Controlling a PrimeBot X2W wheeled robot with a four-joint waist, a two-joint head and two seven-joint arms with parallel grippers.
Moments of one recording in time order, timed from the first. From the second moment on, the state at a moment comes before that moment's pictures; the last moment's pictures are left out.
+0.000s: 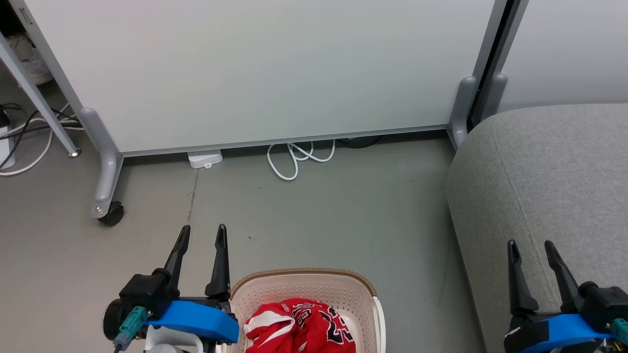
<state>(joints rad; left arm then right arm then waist) -0.09 0.05 -0.15 0.29 -0.28 -0.10 -0.24 -0.01 -0.05 -0.13 0.22 0.15 0.13 -0.23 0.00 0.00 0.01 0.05</state>
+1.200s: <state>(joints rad) -0.10 0.05 -0.17 0.30 -0.23 -0.08 -0.26 -0.02 -0.05 -0.10 0.20 0.06 0.13 -0.26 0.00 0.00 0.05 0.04</state>
